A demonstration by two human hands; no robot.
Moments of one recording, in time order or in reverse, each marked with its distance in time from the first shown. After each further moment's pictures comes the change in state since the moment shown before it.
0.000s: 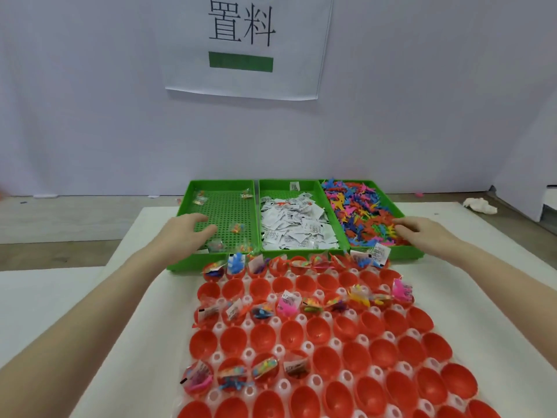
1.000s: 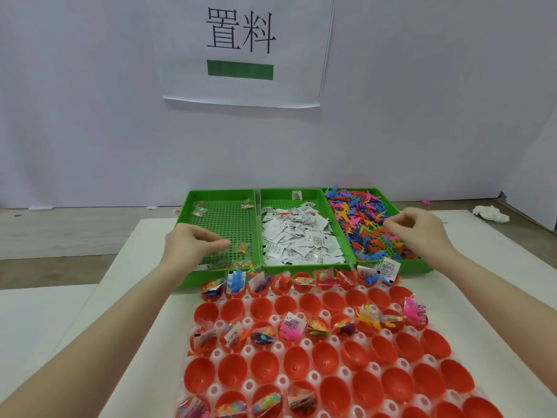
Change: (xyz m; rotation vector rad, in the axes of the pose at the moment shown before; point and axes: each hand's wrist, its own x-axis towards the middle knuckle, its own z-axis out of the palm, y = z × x) left_hand 0.010 0.009 0.018 -0.510 0.180 -0.080; right_hand 0.015 -0.024 0.015 0.374 0.338 -0.100
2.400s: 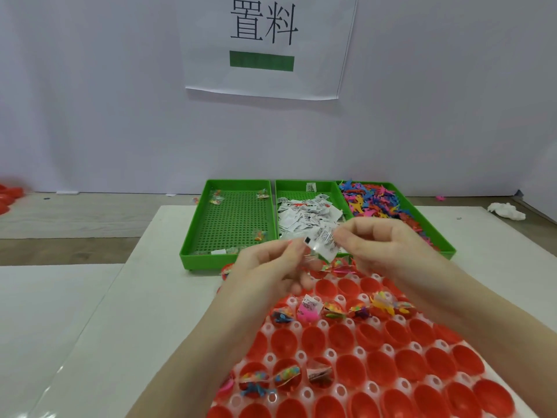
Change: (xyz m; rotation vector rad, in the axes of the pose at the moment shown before) left_hand -0.135 0.079 -0.001 -0.769 -0.442 -0.039; right_hand -0.121 -0.142 -0.010 0.583 -0.587 0.004
